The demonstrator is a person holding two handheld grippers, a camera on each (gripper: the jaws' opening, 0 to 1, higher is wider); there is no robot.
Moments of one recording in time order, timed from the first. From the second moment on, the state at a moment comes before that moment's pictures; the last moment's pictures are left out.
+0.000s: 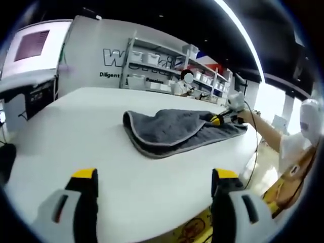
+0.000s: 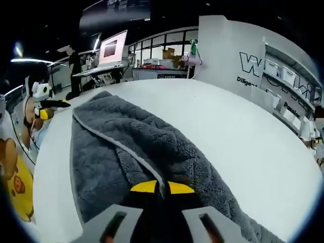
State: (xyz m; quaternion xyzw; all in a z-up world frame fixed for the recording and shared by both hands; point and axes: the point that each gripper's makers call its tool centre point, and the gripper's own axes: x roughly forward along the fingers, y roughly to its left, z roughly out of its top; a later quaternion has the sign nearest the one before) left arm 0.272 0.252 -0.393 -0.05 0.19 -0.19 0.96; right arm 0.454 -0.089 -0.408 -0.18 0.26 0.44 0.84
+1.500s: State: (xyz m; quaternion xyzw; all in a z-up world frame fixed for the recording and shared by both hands) left arm 0.274 0.242 -0.393 -0.05 0.19 -0.20 0.96; right arm 0.388 -0.090 -0.333 -0.31 0.15 0.46 0.82
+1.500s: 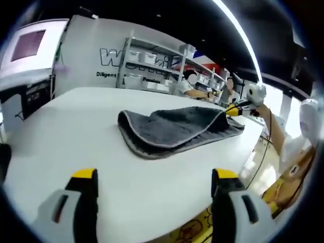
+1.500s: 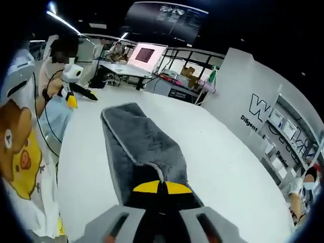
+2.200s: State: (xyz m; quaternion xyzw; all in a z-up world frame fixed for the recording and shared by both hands) left arm 0.274 0.237 -0.395 -0.05 0.20 -0.20 0.96; right arm 0.355 -0.084 -0.405 -0.29 0.23 0.49 0.79
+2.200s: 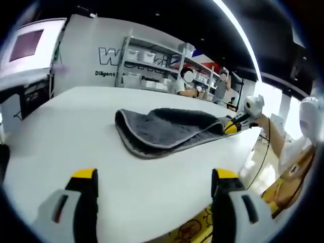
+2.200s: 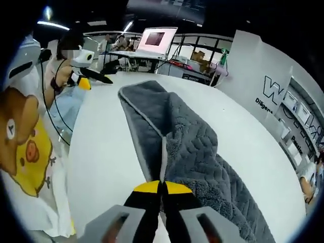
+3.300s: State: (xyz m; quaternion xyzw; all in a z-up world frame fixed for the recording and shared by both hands) left arm 0.274 0.238 -0.399 -0.06 0.20 -0.20 0.96; right arm 0.345 -0.086 -0.383 -0.22 0.22 0.51 0.80
